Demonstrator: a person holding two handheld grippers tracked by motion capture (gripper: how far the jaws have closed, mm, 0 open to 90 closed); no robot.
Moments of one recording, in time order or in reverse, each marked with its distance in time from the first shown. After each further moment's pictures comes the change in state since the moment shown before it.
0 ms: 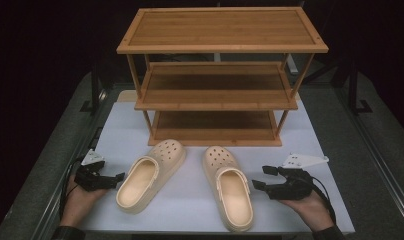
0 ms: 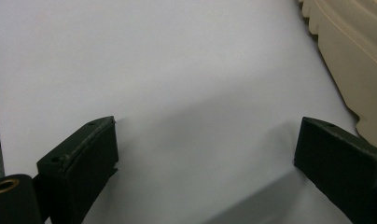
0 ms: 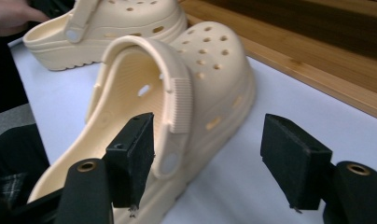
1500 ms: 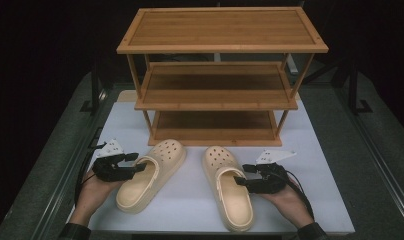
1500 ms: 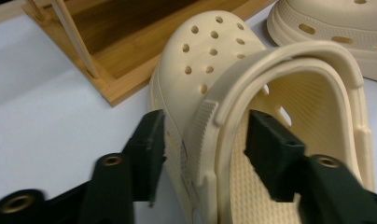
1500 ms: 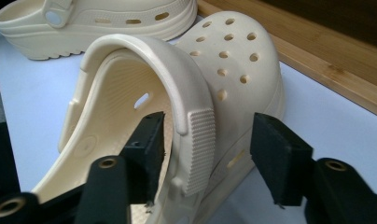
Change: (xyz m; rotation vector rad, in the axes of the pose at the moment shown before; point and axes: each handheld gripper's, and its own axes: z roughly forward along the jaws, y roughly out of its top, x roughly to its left) left arm -0.062 0.067 -0.017 -0.124 -0.250 0.189; right arm 0.008 0.014 0.052 0.068 -0.007 -0.045
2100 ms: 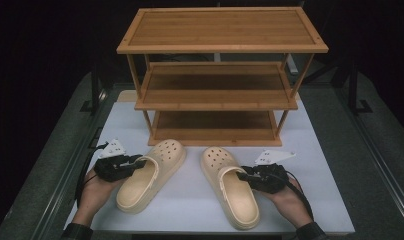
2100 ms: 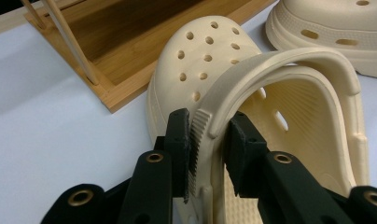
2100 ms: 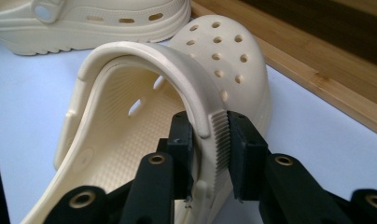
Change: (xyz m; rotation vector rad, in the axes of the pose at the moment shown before) left arm -0.006 0.003 -0.001 0.011 0.022 0.022; right arm 0.004 0.003 -0.002 0.000 -0.055 -0.044
